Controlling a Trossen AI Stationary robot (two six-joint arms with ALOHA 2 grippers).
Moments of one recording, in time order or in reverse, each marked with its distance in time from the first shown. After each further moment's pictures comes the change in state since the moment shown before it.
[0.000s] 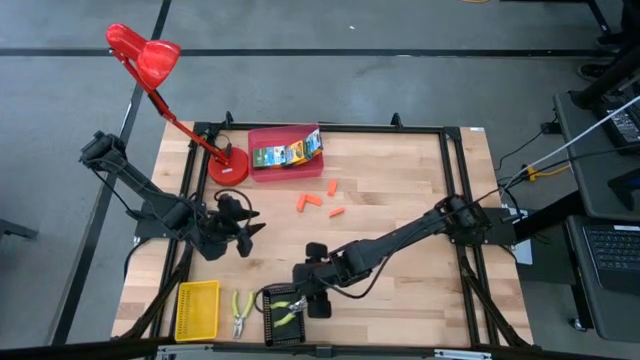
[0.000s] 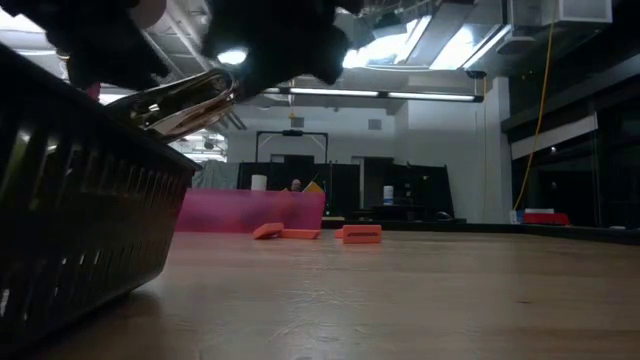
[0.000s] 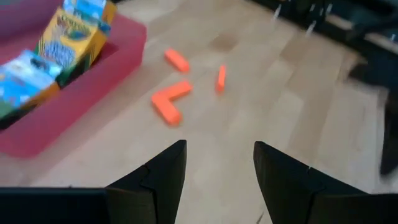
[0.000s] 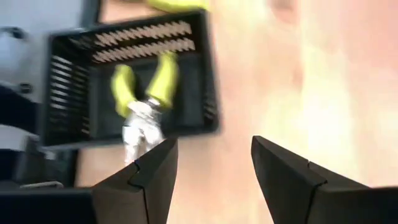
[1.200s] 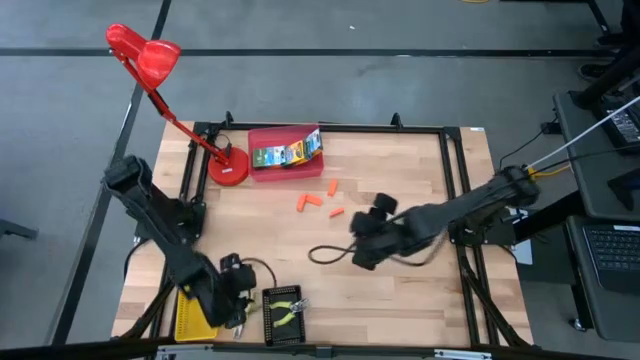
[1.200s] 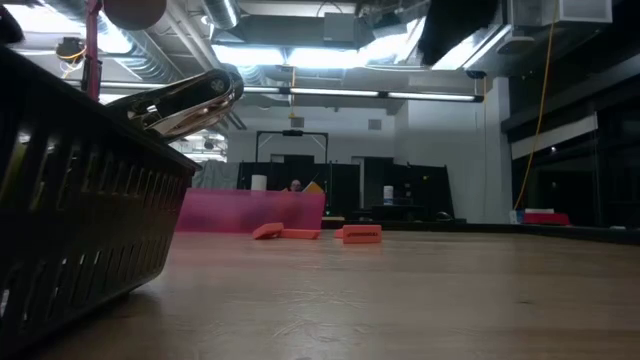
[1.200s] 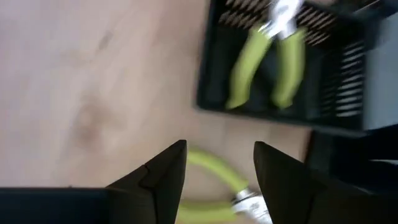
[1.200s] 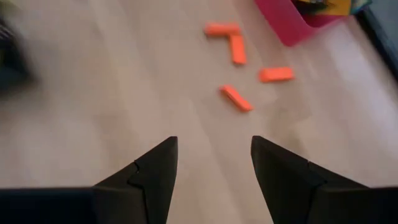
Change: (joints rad) left arm -0.263 0.544 0.407 -0.178 0.503 -0.159; right arm 0.002 -0.531 -0.371 -0.402 0.418 0.300
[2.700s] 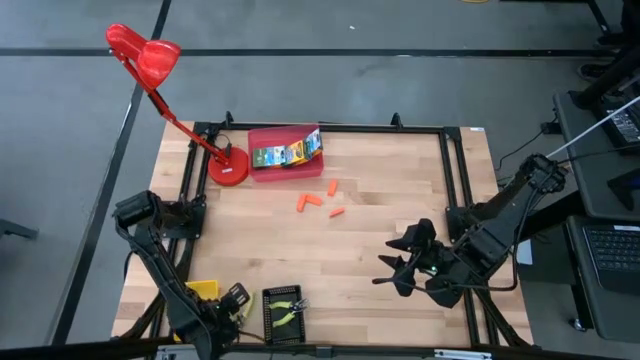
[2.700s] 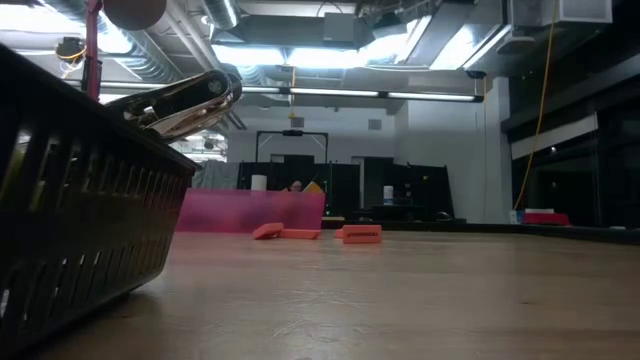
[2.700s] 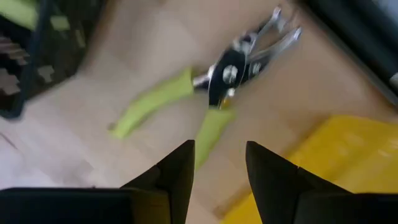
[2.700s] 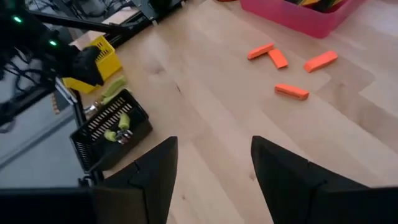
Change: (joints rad) left arm -0.159 0.314 0.200 -0.227 0.137 0.959; right arm 0.374 -0.254 -0.176 0.119 0.268 0.598
